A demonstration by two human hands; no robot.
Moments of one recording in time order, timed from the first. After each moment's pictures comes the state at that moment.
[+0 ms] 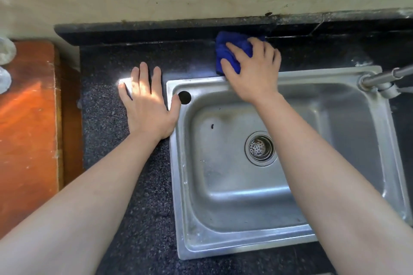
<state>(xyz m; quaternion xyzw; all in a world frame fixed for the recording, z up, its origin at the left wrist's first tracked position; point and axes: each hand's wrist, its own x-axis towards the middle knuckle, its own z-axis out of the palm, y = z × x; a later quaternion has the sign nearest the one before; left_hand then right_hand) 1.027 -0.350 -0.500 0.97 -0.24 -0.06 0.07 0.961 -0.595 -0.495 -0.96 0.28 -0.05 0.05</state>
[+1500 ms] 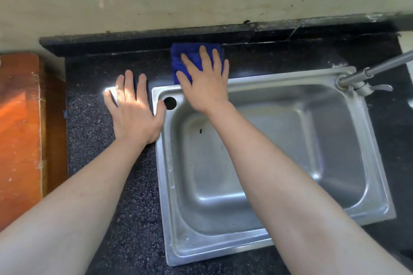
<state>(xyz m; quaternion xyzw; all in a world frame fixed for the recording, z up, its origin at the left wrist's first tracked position) 1.031 -0.347 -0.503 0.97 -0.24 -0.05 0.07 0.988 -0.527 -0.485 -0.95 0.26 0.06 0.15</state>
